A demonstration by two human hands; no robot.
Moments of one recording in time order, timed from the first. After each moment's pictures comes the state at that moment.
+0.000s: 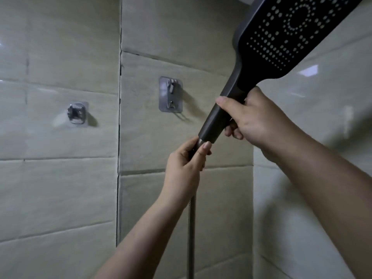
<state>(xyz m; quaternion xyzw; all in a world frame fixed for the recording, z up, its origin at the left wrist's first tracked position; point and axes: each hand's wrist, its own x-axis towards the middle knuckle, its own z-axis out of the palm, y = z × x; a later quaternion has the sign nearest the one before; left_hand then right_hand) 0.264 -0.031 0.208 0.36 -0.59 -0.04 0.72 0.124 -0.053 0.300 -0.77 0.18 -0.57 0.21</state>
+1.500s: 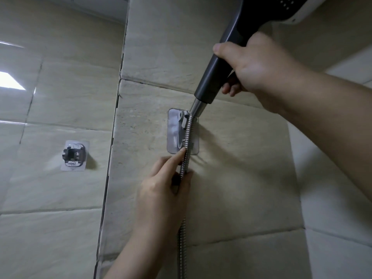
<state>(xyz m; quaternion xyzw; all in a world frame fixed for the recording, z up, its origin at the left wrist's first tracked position) 0.378 -0.087 0.261 0.45 -0.51 0.42 0.60 0.205 -0.103 0.435 -0.74 0.05 -0.65 0.13</state>
